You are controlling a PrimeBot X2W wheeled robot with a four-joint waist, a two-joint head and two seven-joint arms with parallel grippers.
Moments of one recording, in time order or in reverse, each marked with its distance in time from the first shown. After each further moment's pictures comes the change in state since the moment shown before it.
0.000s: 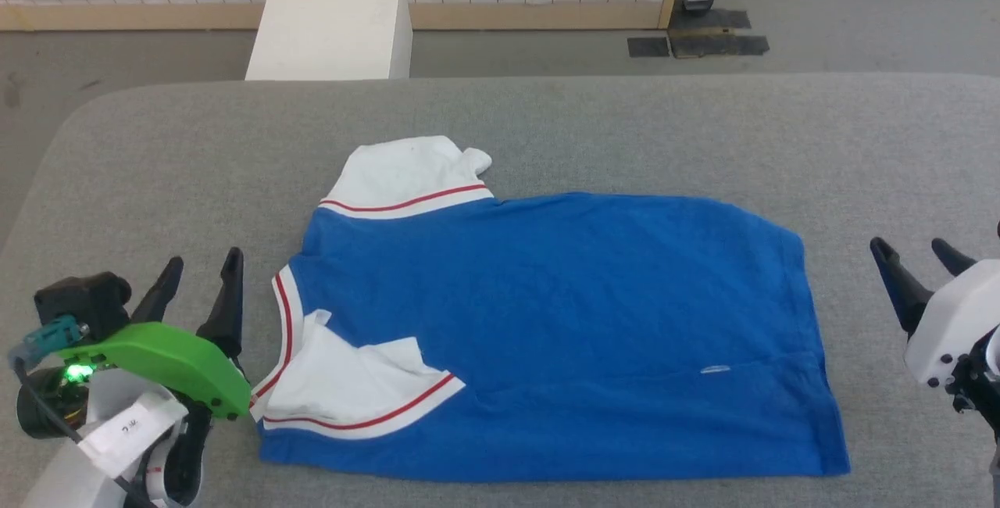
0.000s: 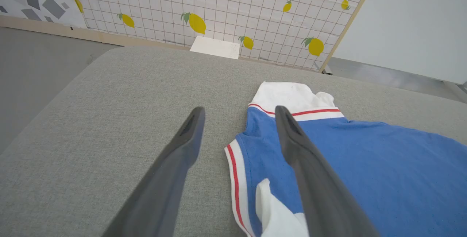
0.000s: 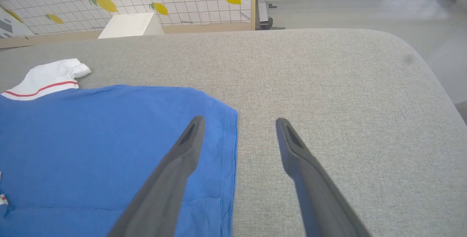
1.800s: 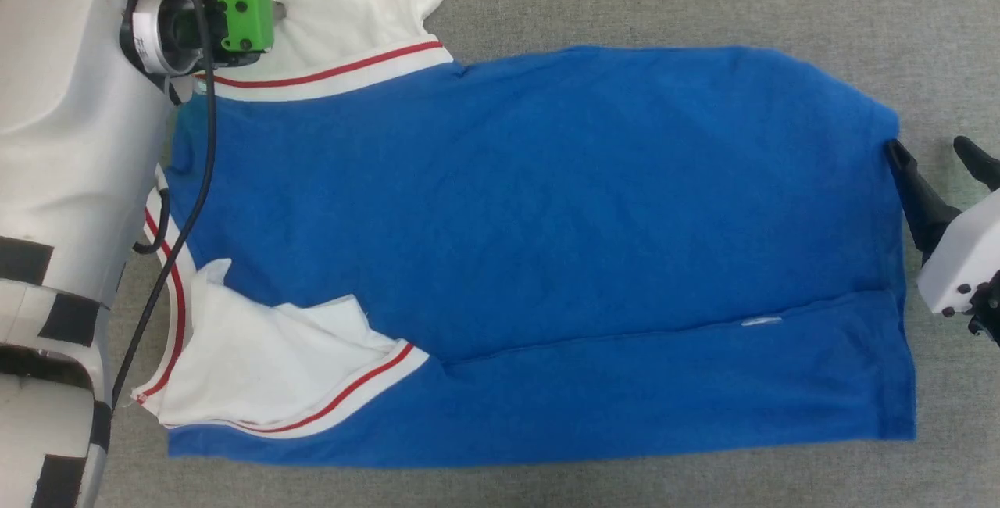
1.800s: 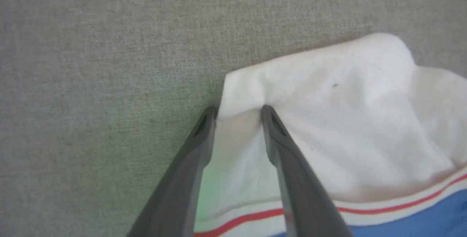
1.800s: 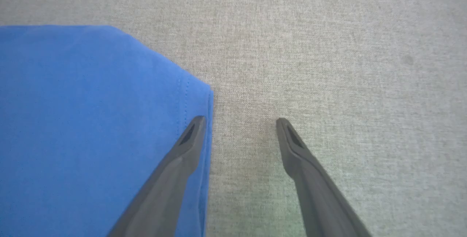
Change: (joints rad) left arm -1.091 -0.184 -0.275 0.807 0.044 -0.159 0.856; right arm -0.138 -0.009 0.021 -0.081 -0.027 0.000 0.001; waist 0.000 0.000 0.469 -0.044
